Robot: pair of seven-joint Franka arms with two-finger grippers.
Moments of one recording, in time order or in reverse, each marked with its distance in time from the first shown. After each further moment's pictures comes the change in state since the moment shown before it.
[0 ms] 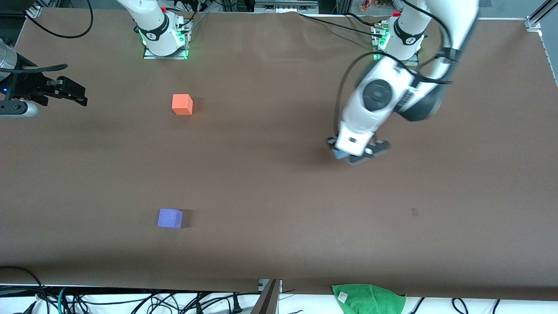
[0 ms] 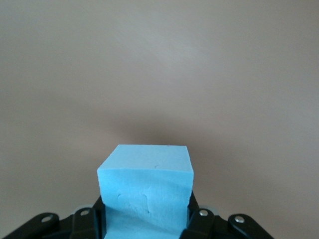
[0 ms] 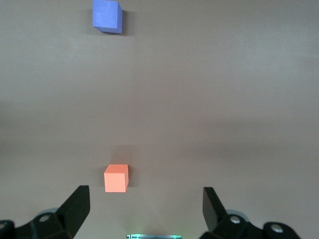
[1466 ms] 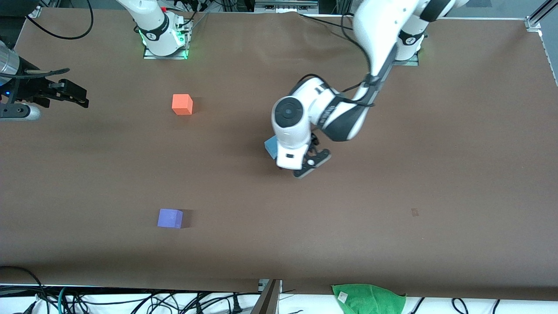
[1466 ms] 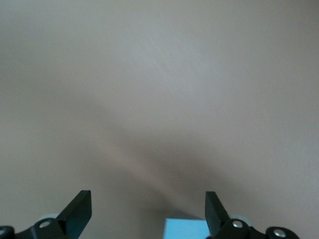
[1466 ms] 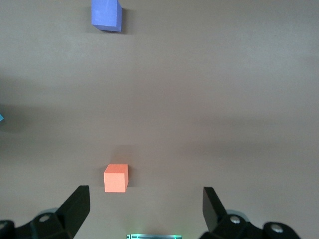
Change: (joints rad) left arm -0.367 0.333 0.335 0.535 0.003 -0.219 -0.180; right arm 0.000 0.014 0.001 0.001 0.000 0.004 -0.001
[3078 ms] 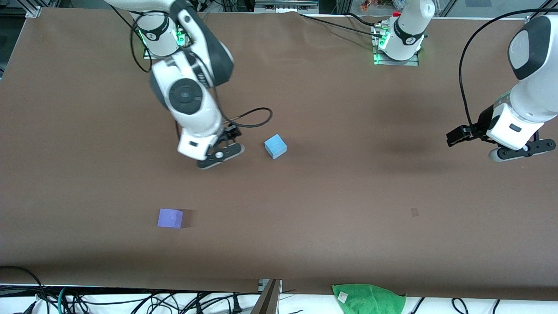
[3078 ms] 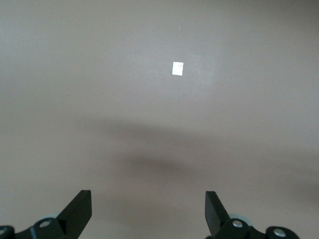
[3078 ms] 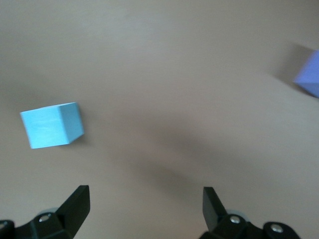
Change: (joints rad) left arm 0.629 -0.649 0.002 -0.524 -0.079 -0.074 1.044; right arm 0.526 0.426 0.016 0.003 -0.001 0.453 0.088
